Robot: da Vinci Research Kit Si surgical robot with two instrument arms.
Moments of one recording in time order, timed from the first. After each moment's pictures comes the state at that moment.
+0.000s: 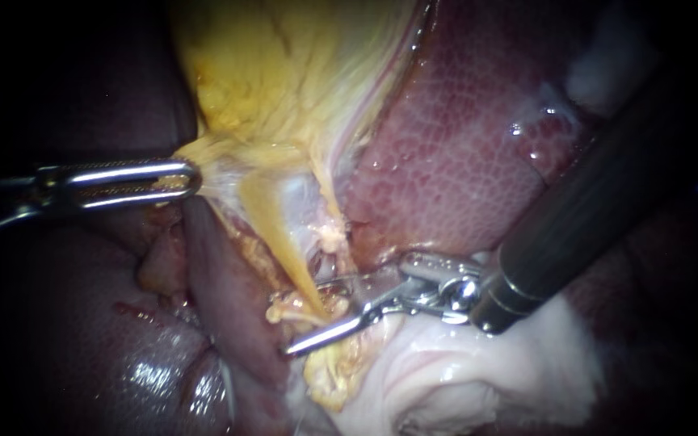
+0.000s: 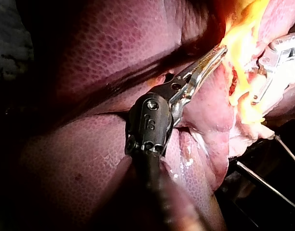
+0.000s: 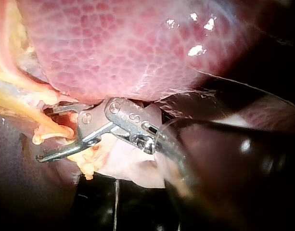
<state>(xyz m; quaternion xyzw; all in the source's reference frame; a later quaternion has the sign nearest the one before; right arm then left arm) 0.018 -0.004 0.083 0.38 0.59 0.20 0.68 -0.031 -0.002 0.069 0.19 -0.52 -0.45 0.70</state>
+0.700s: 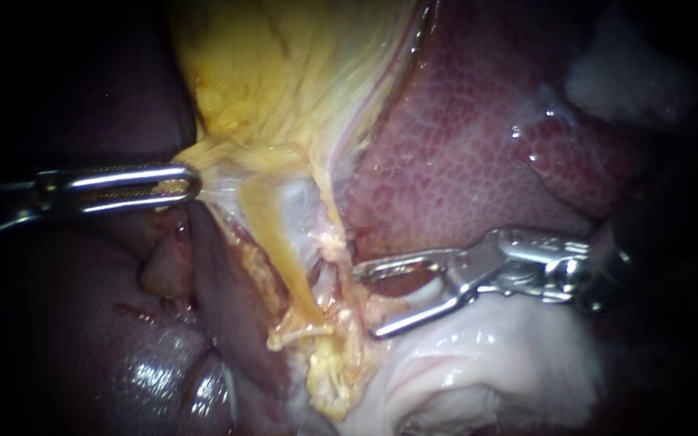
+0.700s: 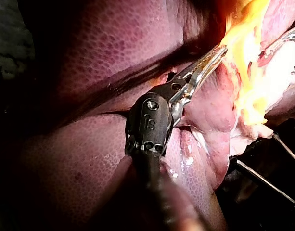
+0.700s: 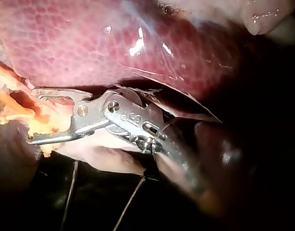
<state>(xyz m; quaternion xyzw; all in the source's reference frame) 0.006 0.001 0.074 0.33 0.61 0.17 0.70 -0.031 -0.003 0.070 0.19 -0.52 -0.45 0.70</state>
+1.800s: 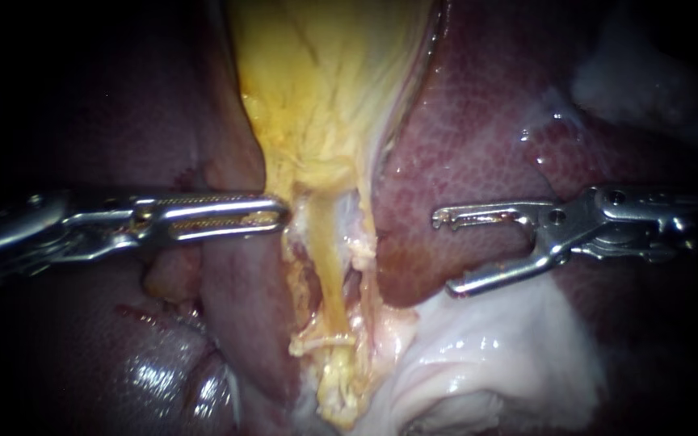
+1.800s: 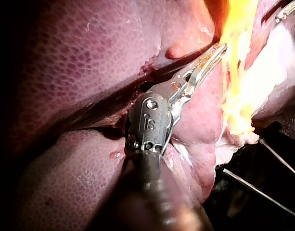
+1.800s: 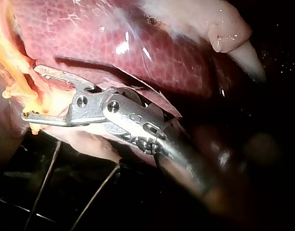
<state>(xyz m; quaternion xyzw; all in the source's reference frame) 0.003 0.003 0.069 0.30 0.61 0.17 0.71 -0.041 -0.006 0.076 0.21 -0.52 -0.42 0.71</state>
